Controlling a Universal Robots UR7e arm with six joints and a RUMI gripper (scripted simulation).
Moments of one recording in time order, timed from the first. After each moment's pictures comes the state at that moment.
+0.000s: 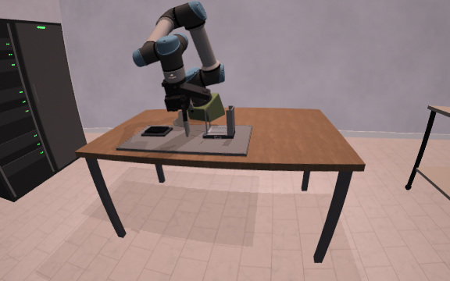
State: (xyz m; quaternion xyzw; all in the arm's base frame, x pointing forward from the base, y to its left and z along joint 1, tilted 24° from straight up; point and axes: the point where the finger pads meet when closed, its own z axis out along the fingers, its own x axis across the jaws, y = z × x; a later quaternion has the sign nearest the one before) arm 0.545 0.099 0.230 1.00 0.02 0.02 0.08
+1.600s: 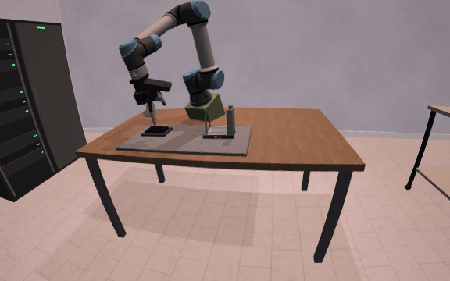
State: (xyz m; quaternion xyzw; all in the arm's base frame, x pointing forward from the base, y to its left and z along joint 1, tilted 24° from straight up) arm 0.460 -0.055 0.250 1.00 -0.01 0.03 0.02
